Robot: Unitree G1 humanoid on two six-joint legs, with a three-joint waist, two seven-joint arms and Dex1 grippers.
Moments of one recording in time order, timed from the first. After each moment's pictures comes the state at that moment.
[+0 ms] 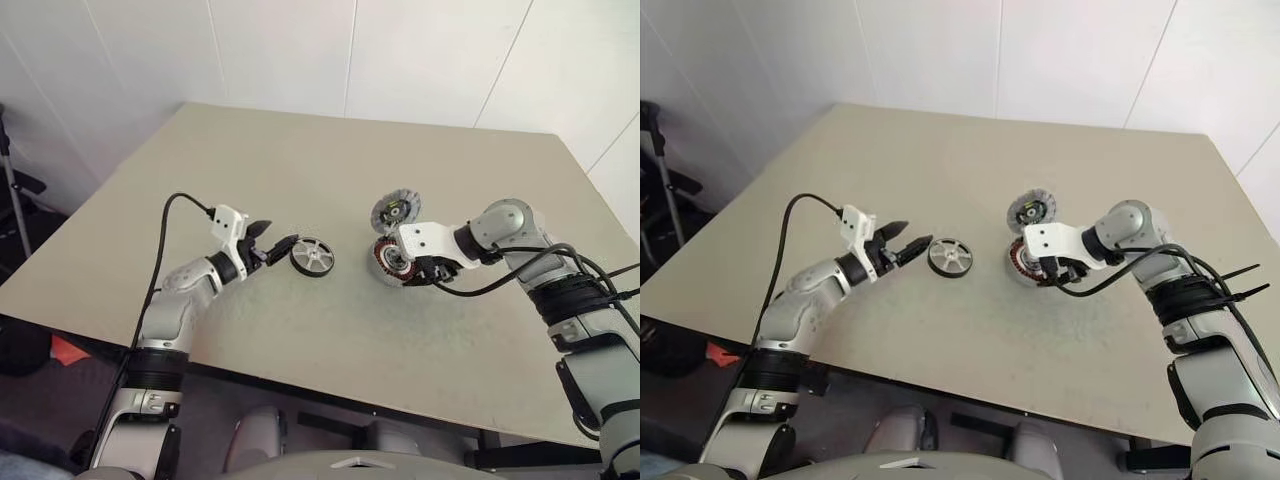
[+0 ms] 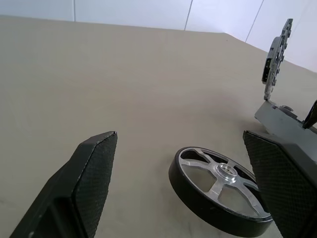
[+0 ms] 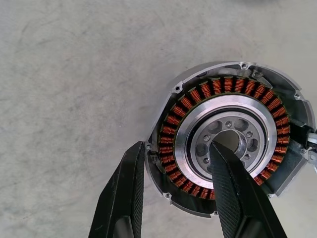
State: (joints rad) left arm -0.32 0.24 0.03 0.11 -0.37 0.34 -0.67; right arm -0.69 -0.76 0.34 0.38 -0.17 -0.05 1.48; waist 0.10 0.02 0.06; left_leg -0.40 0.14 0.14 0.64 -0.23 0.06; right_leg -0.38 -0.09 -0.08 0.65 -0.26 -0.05
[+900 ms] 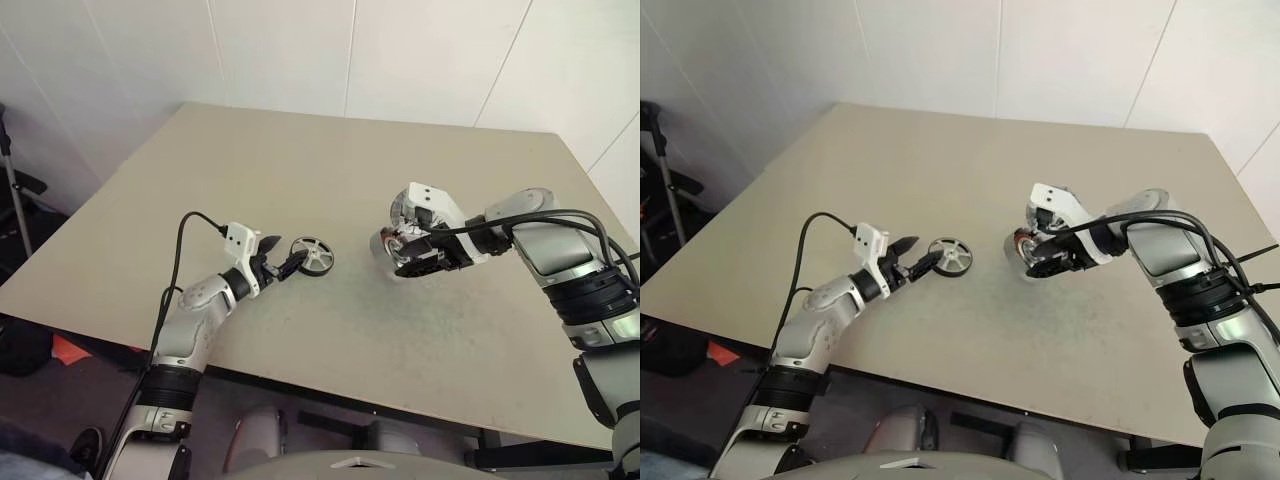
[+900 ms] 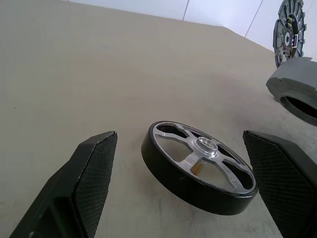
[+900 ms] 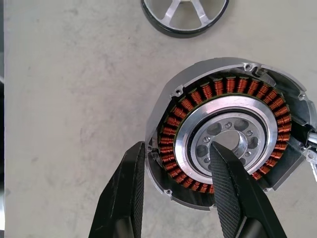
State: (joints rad) left arm -0.26 0.19 -0.01 0.11 -0.35 0.31 -0.64; right arm -0.71 -0.82 0.32 0.06 0.07 0.82 1.40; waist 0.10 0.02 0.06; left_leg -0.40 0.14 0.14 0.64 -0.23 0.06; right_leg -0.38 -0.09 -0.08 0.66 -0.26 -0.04
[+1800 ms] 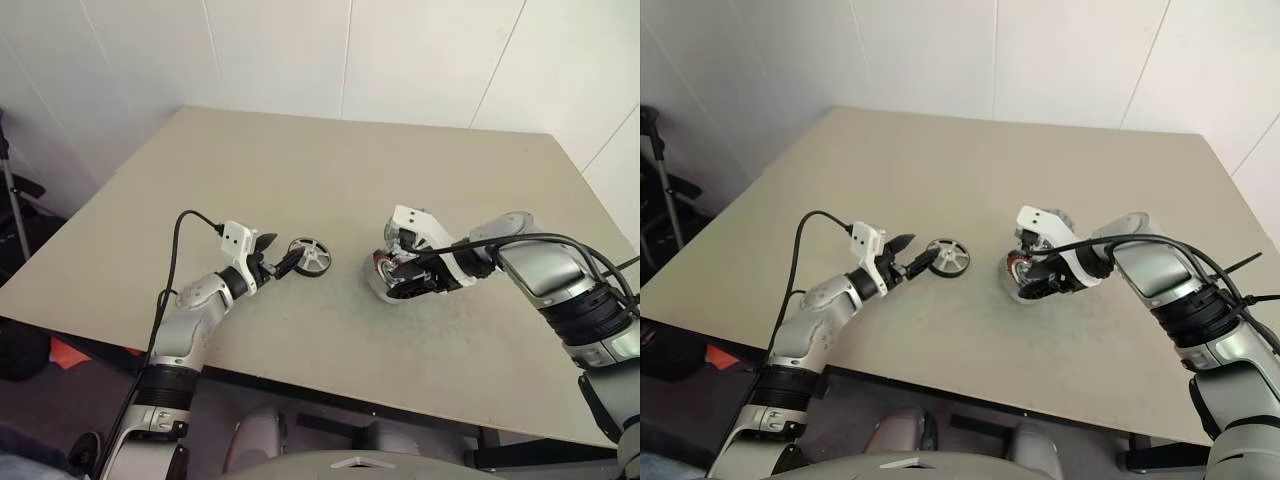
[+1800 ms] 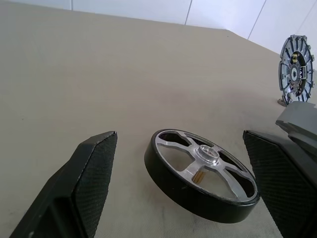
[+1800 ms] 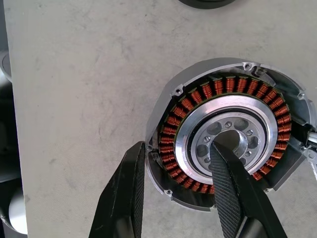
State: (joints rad) left arm -0.26 0.21 0.00 0.11 -0.35 0.29 -0.62; right arm -0.64 -0.84 0.40 -0.08 0.17 0.95 1.28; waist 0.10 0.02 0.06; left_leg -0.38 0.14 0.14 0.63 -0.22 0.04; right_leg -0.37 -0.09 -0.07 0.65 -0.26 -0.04
